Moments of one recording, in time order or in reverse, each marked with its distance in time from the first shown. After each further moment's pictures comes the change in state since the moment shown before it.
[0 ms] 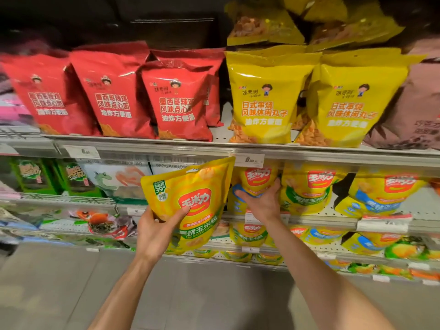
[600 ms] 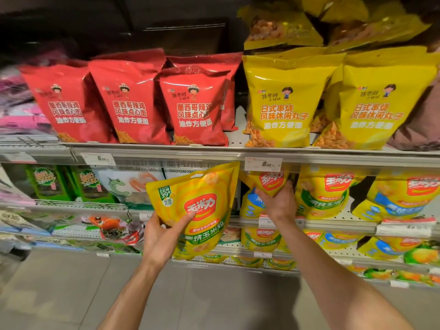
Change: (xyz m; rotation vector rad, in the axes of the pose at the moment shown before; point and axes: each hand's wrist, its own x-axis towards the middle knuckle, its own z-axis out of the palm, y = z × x) left_hand 0.016 -0.009 -0.022 0.003 -0.018 0.012; right_hand 0.021 0.004 0.014 -0.147 0.160 -0.051
